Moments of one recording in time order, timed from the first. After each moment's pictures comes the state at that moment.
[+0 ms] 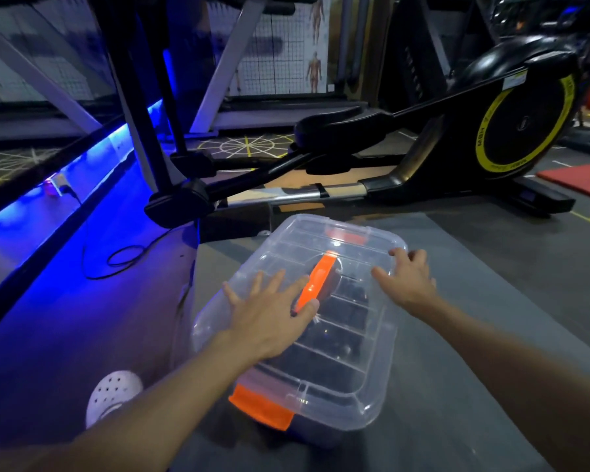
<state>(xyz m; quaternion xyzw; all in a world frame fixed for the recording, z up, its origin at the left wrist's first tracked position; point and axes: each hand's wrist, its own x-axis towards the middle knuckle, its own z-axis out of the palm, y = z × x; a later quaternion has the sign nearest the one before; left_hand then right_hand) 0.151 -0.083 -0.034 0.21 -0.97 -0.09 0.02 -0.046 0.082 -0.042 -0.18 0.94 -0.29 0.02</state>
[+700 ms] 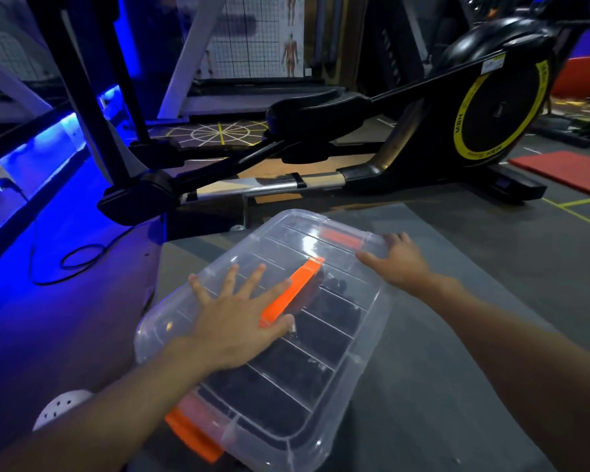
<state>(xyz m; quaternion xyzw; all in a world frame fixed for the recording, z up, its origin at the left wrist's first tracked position) 0.123 -0.105 -0.054 0.16 -0.99 -0.02 -0.01 -0.116 0.088 -0.047 -0.21 0.94 -0.26 0.04</state>
